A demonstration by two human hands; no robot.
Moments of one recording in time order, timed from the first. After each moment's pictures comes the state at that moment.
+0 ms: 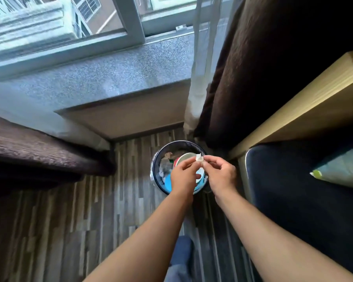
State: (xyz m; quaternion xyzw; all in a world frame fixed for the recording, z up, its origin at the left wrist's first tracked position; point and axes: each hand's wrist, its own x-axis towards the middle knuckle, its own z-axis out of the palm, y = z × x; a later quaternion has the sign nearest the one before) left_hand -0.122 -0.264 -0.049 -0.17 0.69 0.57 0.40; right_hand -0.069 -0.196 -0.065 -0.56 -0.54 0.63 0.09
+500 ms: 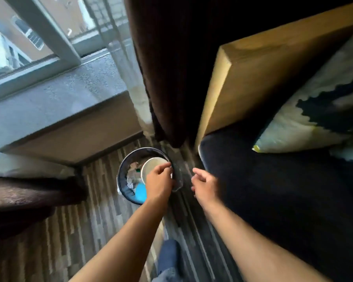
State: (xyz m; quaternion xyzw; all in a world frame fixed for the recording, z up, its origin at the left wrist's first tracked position) left_hand -0.071 -0.226 -0.031 -0.06 0.77 0.49 0.41; right_hand 0.025 -0.172 -0.056 -0.61 -0.50 0.61 0.05
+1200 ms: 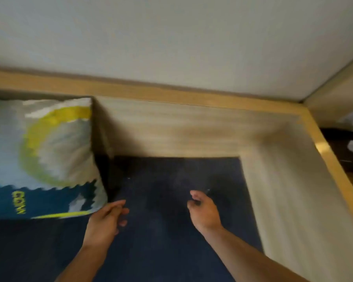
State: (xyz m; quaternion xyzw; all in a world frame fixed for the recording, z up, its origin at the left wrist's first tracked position) left_hand 0.524 -0.080 0.010 0.45 0.63 0.16 0.62; right_hand 0.728 -0.192 0.026 -0.86 -0.13 0.39 0.30
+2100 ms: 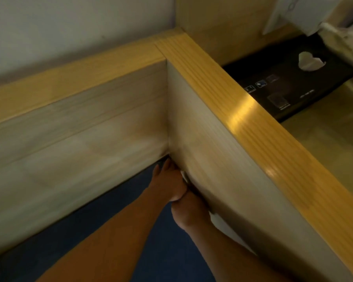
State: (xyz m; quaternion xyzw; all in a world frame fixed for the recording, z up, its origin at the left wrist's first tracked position) left_hand 1.007 -0.146 -0.135 0.94 0.10 -0.28 0.19; right_hand 0.982 -0.243 -0.115 -0.89 -0.06 0.39 0.20
